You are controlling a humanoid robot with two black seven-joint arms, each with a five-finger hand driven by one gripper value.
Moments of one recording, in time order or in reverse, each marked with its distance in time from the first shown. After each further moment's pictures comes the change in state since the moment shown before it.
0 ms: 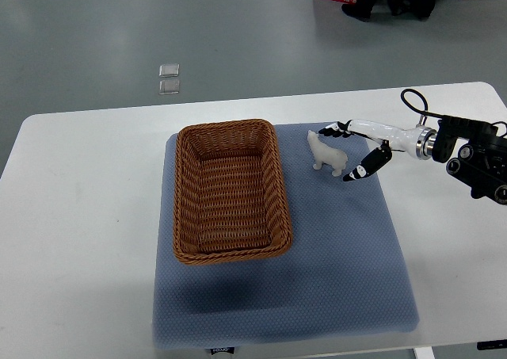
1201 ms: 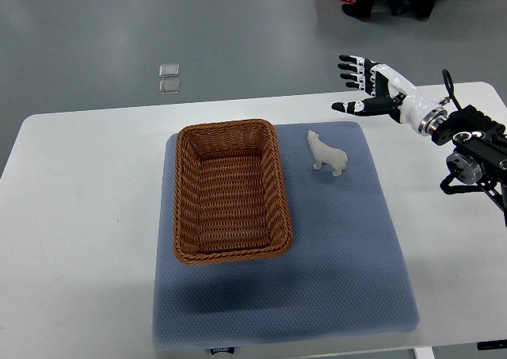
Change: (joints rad) left arm 0.000 0.000 0.000 0.000 0.000 0.000 0.000; right arm -0.038 0.067 0.201 -0.075 0.582 0.005 0.051
